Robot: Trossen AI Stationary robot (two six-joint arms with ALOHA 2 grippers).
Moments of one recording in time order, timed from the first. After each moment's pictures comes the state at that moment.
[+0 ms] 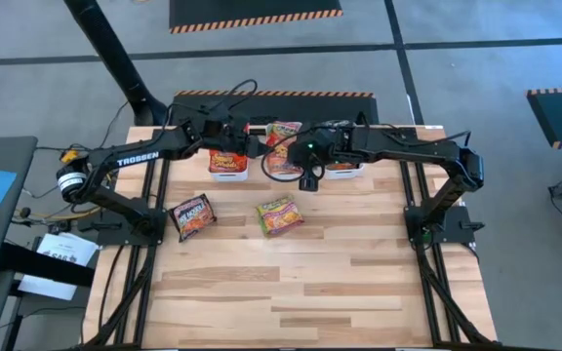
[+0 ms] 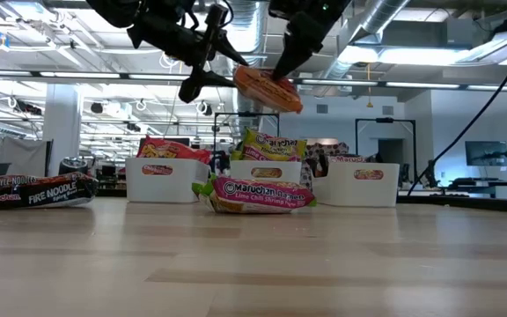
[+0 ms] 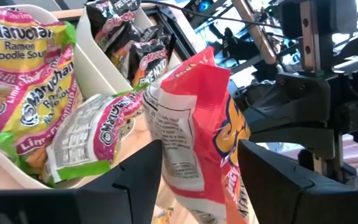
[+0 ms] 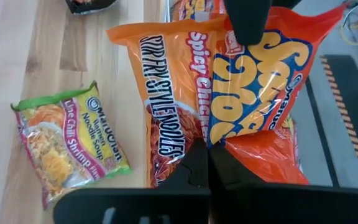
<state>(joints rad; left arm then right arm) 0.54 1.39 1.04 0.01 0.35 -0.75 -0.22 1.65 1.55 -0.69 0.16 -0.31</state>
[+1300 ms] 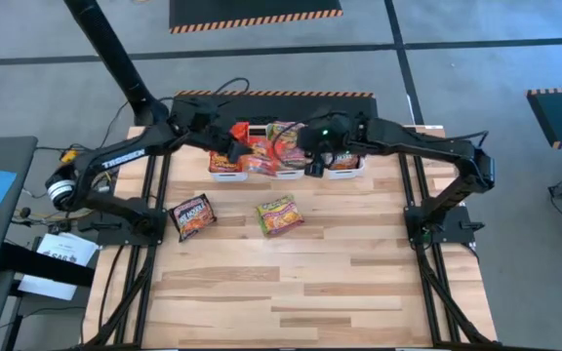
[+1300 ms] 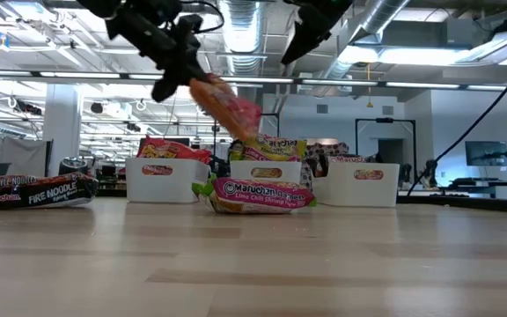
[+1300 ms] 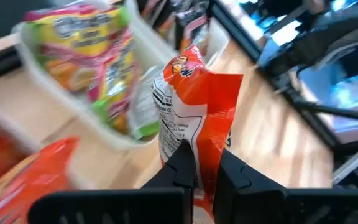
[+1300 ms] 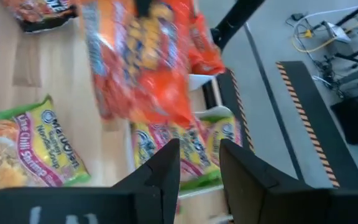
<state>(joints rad) 0.64 1.30 1.04 -0.30 0.39 -0.43 -0.27 1.57 1.55 -0.67 0.24 -0.35</state>
